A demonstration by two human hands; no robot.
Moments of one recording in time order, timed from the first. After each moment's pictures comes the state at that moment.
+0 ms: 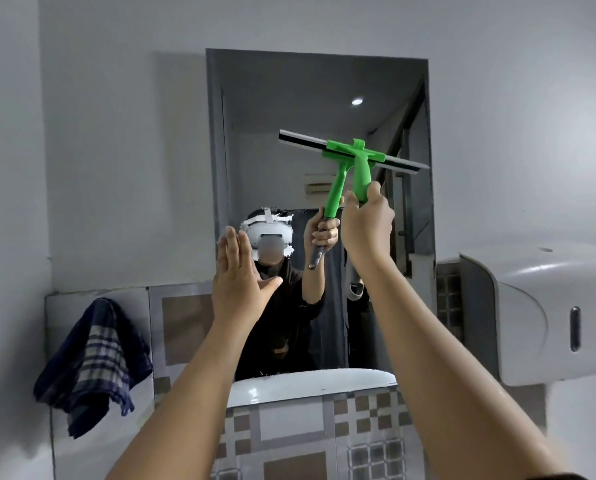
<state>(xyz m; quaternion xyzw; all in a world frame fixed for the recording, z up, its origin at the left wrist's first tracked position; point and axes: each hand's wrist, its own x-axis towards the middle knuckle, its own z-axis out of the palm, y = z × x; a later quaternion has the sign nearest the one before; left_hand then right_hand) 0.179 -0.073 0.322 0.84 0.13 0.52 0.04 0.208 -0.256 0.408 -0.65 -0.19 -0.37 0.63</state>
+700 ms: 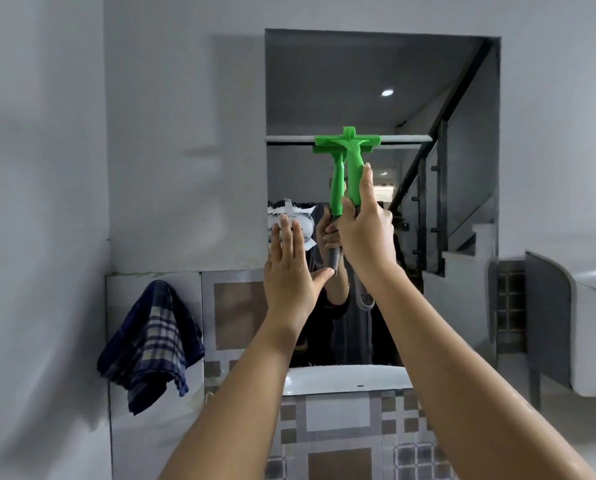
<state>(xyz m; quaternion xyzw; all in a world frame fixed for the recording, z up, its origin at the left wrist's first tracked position) 0.180 -0.066 0.314 0.84 0.09 0.54 0.07 0.189 -0.181 0.384 -0.70 -0.28 -0.38 0.54</state>
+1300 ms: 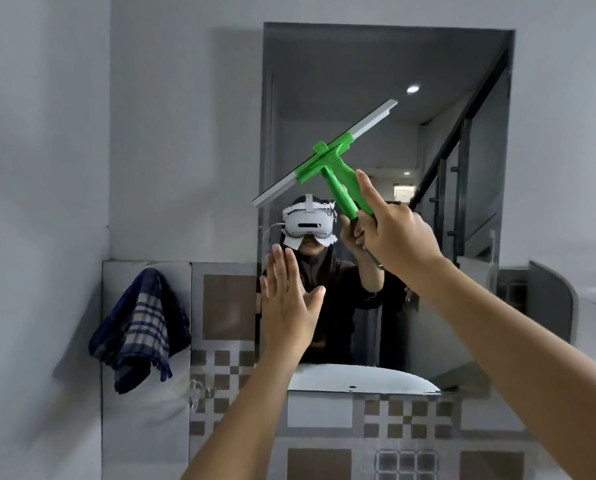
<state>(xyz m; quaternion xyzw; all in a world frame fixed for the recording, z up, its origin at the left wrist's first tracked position) 0.196 -0.086 0.261 0.82 0.13 0.54 0.12 0.220 -0.252 0.385 -0.76 -0.37 -0.47 0.26</state>
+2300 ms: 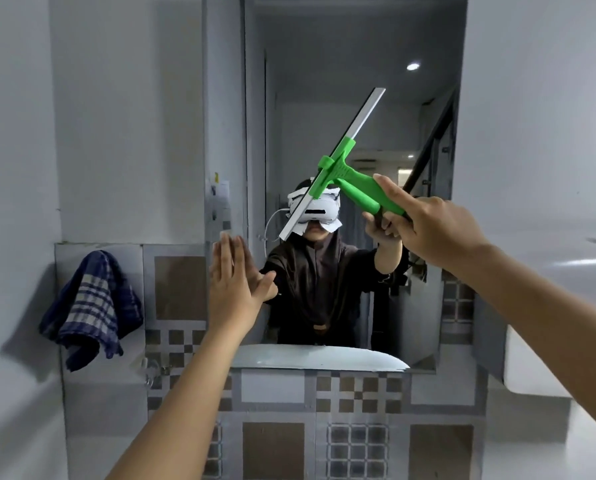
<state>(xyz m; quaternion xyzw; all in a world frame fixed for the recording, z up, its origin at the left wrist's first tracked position) 0.209 -0.075 0.247 0.82 0.19 0.53 0.05 0.289 -0.370 0.372 -0.74 -0.43 -0.51 0.14</state>
